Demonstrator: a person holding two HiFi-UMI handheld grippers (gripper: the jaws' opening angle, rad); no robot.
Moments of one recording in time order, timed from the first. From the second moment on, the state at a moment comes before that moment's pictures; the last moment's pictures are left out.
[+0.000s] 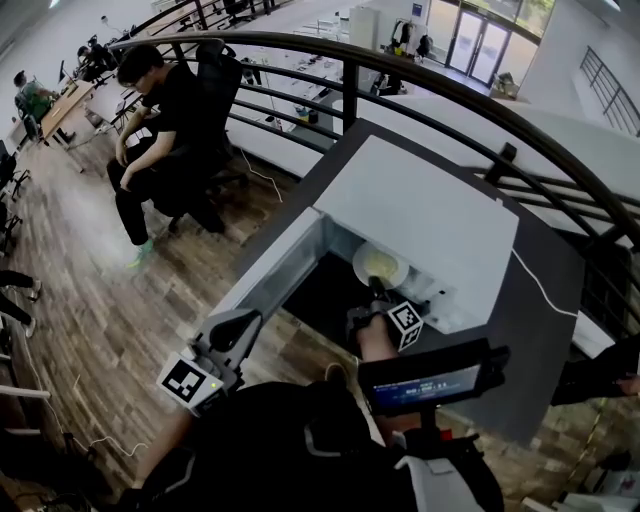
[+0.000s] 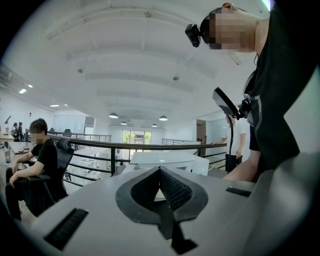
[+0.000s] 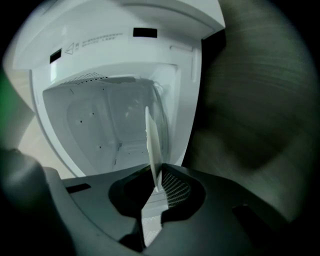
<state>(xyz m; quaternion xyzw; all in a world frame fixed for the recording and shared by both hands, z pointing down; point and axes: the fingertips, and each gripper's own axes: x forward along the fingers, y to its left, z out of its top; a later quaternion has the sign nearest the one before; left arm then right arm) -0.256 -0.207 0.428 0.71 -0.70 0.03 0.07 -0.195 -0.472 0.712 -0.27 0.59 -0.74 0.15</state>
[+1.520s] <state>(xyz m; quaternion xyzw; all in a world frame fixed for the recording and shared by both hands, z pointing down) -0.249 -0.201 0.438 0.76 -0.64 -0.04 0.09 -0.159 -0.339 0.579 -0.18 0.63 -0.74 0.15</state>
